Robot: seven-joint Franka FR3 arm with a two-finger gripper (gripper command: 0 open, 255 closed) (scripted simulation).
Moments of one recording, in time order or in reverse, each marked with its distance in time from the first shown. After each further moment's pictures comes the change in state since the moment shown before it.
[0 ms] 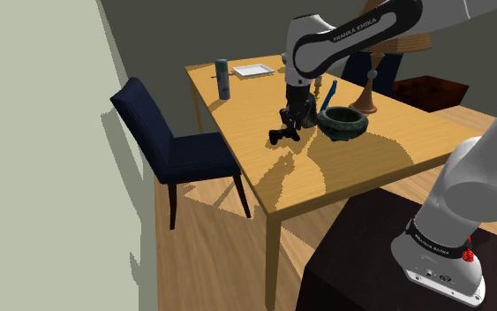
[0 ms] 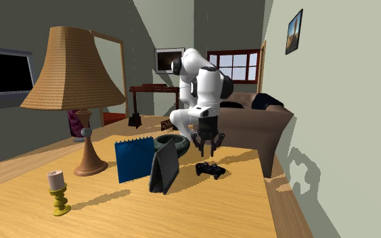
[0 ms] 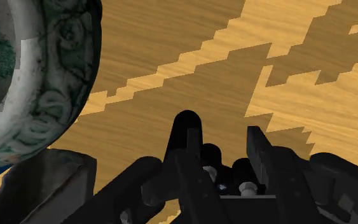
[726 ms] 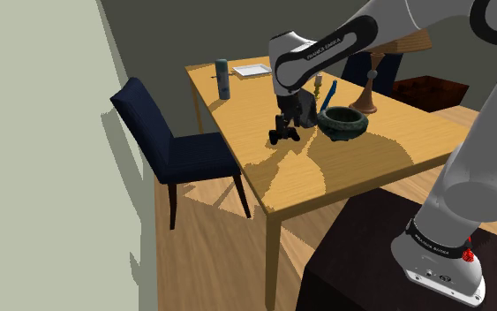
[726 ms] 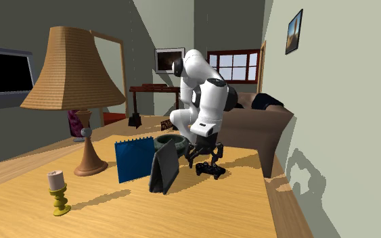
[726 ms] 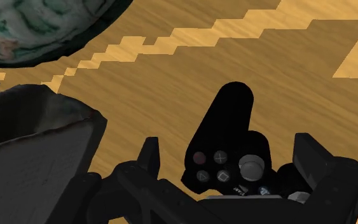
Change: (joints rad) arm -0.004 0.220 -0.009 0.156 -0.118 -0.057 -0.180
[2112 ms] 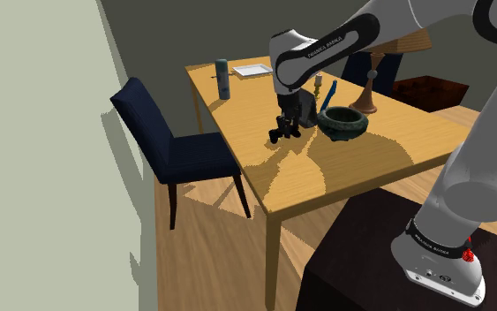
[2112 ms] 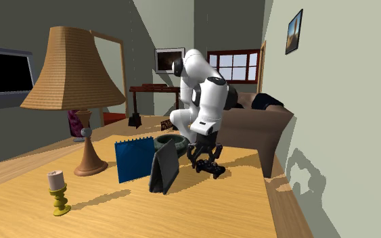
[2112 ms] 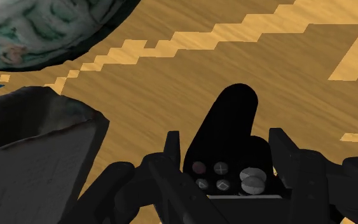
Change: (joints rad) arm 0.001 -0.011 0.001 -0.001 0.000 -0.010 -0.001
